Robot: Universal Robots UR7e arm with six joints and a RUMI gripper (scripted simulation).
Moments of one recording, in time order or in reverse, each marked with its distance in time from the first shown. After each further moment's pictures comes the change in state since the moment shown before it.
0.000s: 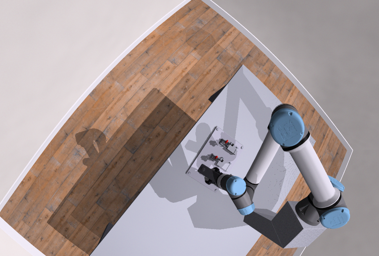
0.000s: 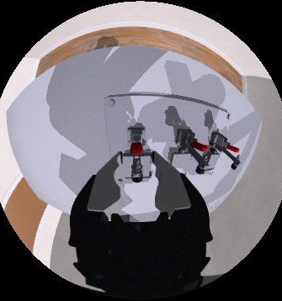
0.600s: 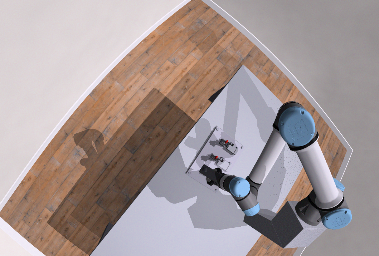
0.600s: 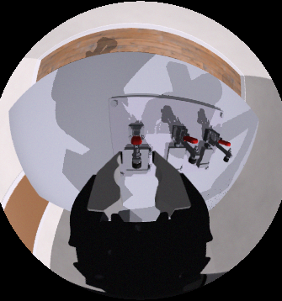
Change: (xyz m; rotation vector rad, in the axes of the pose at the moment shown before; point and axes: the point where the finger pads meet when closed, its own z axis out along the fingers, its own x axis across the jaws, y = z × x) arm 0.000 -0.001 -0.032 0.001 0.000 0.001
